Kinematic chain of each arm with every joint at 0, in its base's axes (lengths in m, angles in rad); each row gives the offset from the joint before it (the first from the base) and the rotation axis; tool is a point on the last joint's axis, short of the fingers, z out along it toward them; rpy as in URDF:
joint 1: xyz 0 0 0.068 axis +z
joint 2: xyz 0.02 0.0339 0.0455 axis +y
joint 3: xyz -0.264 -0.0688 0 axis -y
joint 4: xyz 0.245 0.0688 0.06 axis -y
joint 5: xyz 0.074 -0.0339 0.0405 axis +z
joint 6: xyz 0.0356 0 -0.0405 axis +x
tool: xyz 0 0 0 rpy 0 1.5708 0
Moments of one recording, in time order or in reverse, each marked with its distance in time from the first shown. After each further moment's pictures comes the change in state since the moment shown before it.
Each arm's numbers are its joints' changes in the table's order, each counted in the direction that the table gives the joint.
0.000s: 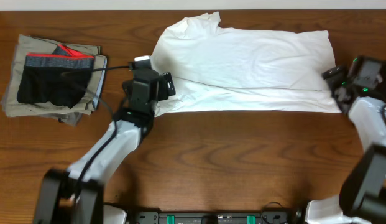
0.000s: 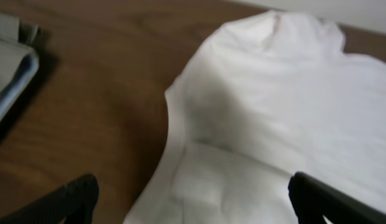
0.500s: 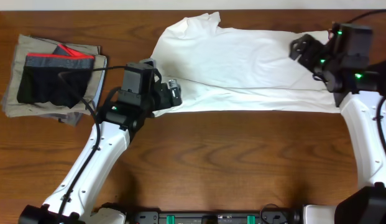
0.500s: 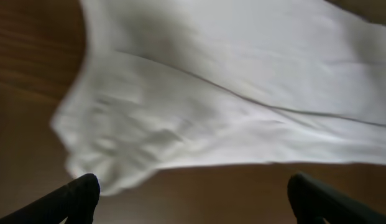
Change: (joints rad) left arm 0.010 -0.141 0.193 -0.548 -0.394 -0.111; right arm 0.247 -0.140 0.228 -0.198 0.248 -0.259
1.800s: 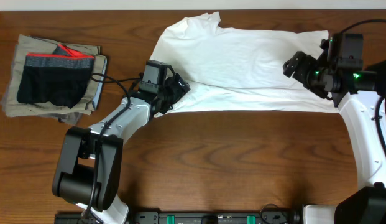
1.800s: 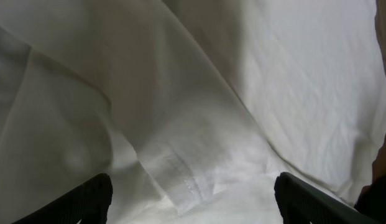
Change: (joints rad) left arm 0.000 0.418 0.003 0.328 -0.097 -0.484; right arm 0.010 0.001 0.000 -0.234 0.000 -0.026
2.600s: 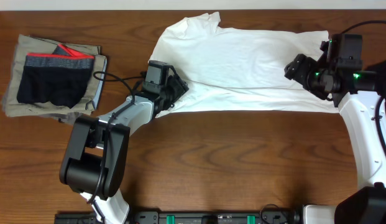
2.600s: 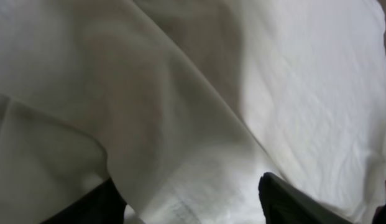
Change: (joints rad) left arm 0.000 0.088 0.003 0.120 0.045 0.005; right arm 0.000 0.000 0.000 -0.026 -0.018 -0.003
